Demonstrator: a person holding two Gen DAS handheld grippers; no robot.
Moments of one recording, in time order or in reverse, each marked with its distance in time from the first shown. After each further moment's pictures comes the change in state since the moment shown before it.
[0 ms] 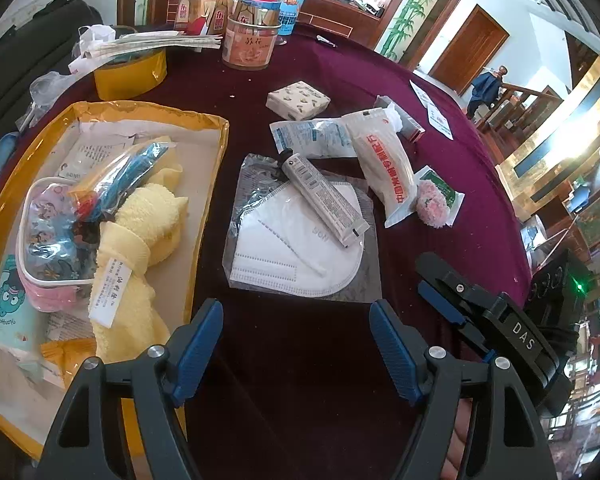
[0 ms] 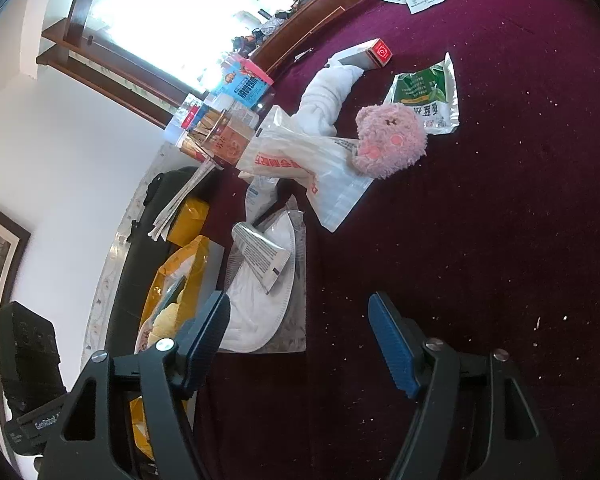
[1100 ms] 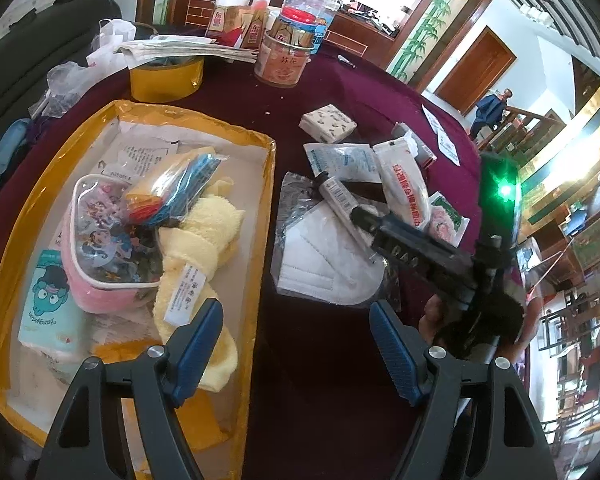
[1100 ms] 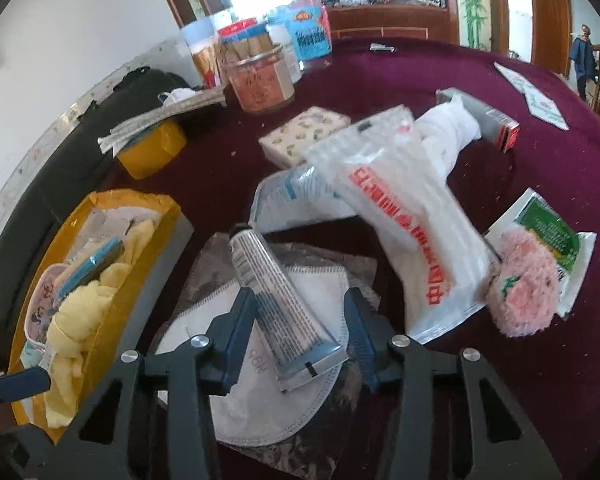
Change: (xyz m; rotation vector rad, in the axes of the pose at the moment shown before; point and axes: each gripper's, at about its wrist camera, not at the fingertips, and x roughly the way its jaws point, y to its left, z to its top) left arm -0.025 0.037 0.003 -0.063 -0.043 -0.021; right arm 0.099 0.088 0.028 -0.507 0.128 -0.306
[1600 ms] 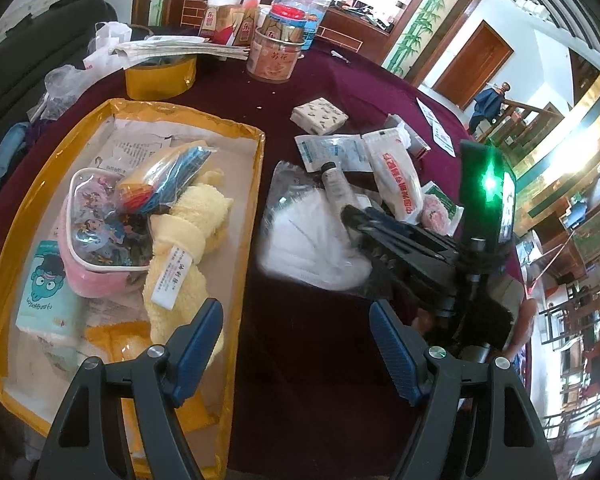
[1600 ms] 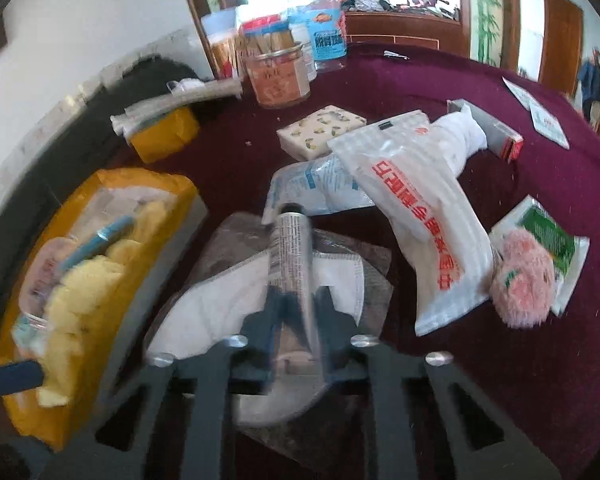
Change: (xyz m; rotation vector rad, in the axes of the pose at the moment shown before) left arm -0.006 -0.012 -0.011 0.026 0.007 0.010; right arm -0.017 0.013 -0.012 -0.025 -0.012 0.011
